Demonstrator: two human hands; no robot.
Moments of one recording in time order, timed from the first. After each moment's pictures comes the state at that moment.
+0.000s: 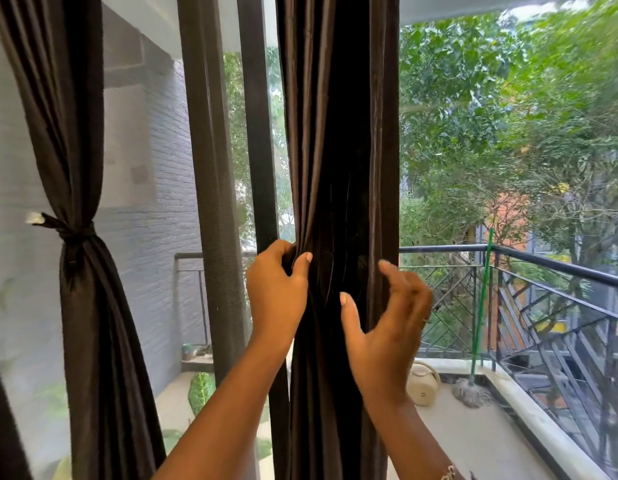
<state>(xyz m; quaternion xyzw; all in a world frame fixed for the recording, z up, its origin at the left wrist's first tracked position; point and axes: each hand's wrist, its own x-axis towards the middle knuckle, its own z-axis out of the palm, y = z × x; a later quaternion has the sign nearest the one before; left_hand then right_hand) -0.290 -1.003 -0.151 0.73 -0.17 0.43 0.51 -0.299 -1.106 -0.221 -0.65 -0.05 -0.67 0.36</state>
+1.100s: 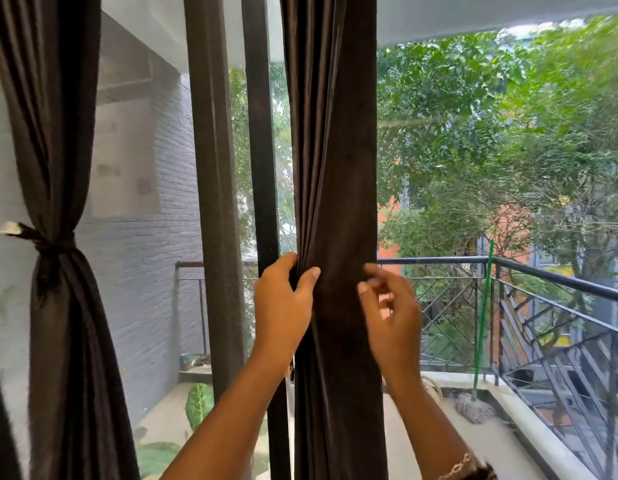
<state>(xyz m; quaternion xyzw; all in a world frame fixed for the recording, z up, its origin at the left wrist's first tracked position) -0.290 -1.005 -0.152 0.73 -0.19 0.38 0.53 -0.284 -1.129 -0.197 -0.63 -0.13 -0.55 0.53</state>
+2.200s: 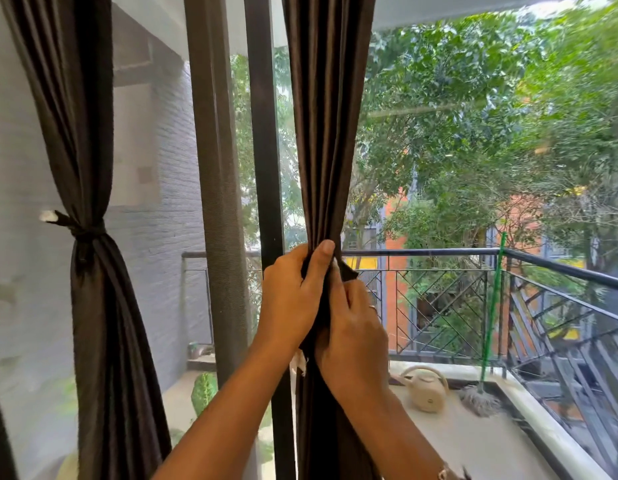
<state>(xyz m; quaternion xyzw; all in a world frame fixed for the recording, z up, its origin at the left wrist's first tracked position) -0.289 -1.008 -0.150 0.73 -0.27 0.38 0.51 -0.297 -1.087 -0.210 -0.81 -0.11 -0.53 0.23</state>
